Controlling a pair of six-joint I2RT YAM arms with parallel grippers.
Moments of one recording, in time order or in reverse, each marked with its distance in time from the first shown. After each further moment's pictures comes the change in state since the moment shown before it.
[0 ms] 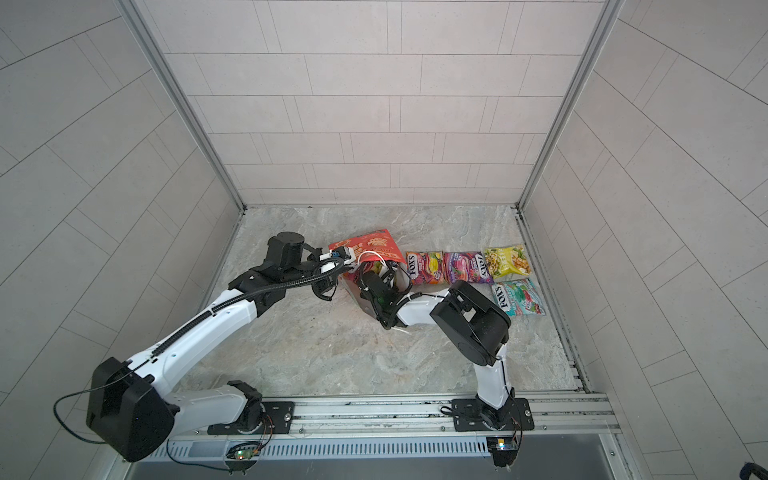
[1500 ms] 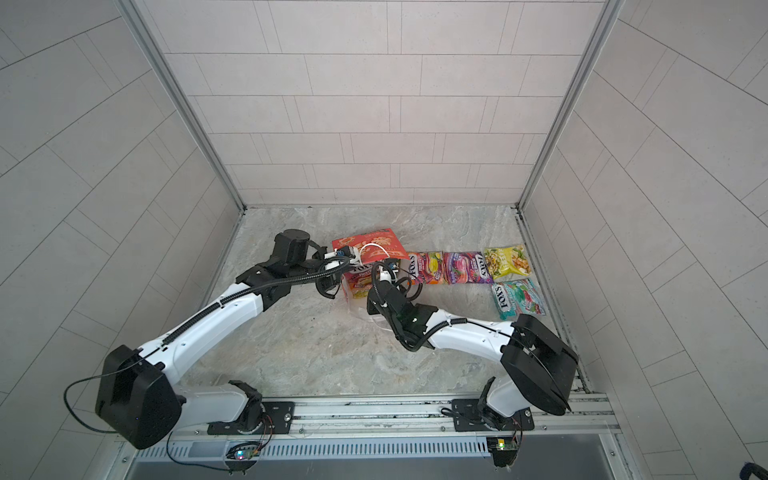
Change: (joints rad) left arm 0.001 0.063 0.030 0.001 0.022 0.026; right arm 0.104 -0.449 -0.193 -0.134 -0.019 -0.339
